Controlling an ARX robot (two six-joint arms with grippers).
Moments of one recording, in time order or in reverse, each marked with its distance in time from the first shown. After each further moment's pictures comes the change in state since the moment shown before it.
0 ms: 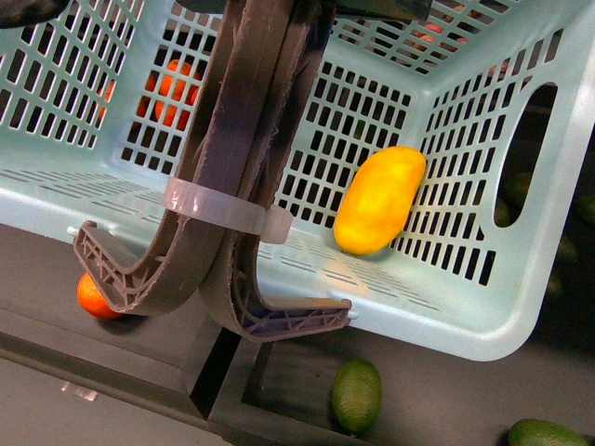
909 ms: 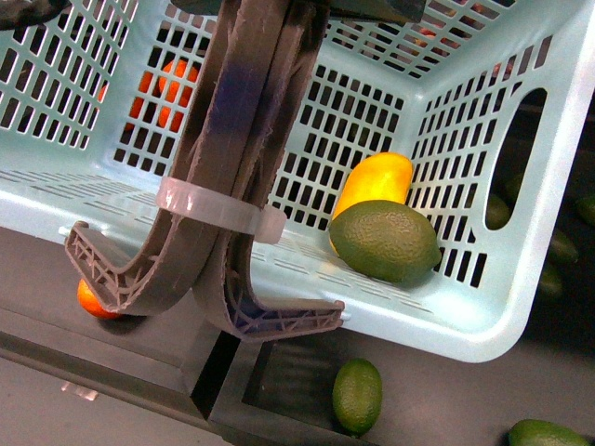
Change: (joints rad) left arm 0.000 0.000 0.000 -0.001 -0.004 -0.003; right arm 0.110 -0.089 -0.100 0.082 0.197 0.070
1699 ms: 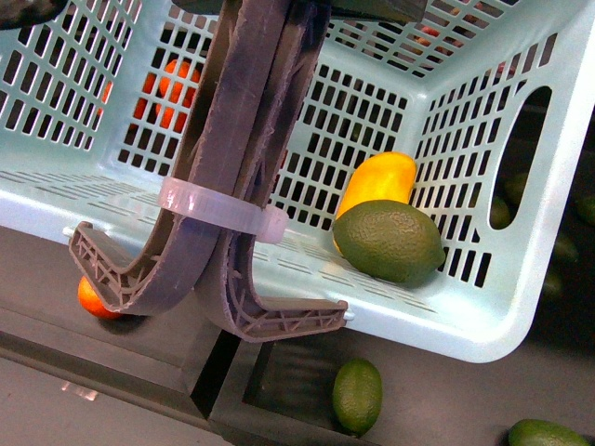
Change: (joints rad) left arm 0.001 0.000 0.000 0.000 0.000 0.001; right arm -0.236 -0.789 -0.488 -0.088 0.074 -0.091
